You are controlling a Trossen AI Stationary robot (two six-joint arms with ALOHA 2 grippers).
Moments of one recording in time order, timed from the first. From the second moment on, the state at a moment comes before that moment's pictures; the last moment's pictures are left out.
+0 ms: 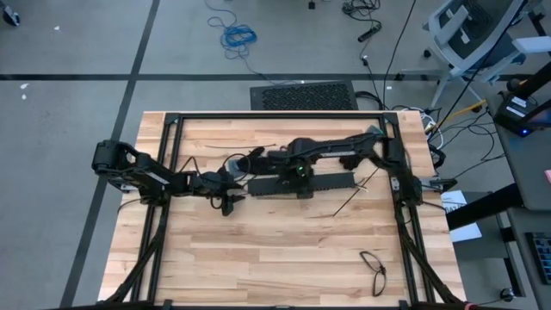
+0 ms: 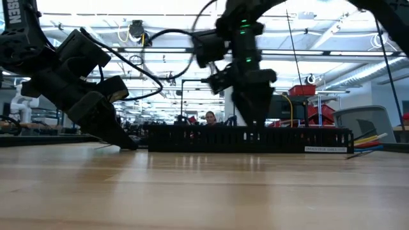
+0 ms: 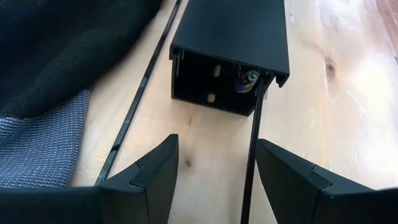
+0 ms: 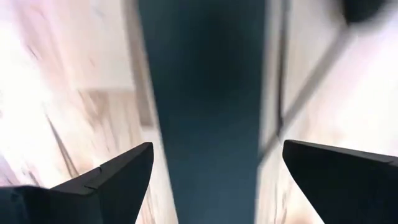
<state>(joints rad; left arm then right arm) 0.04 1.55 0.17 0.68 -0.03 -0.26 -0.14 2.13 1.72 -1.26 0.00 -0.15</state>
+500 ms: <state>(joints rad) 0.04 1.55 0.17 0.68 -0.03 -0.26 -0.17 1.59 1.09 -1.17 0.10 0.15</state>
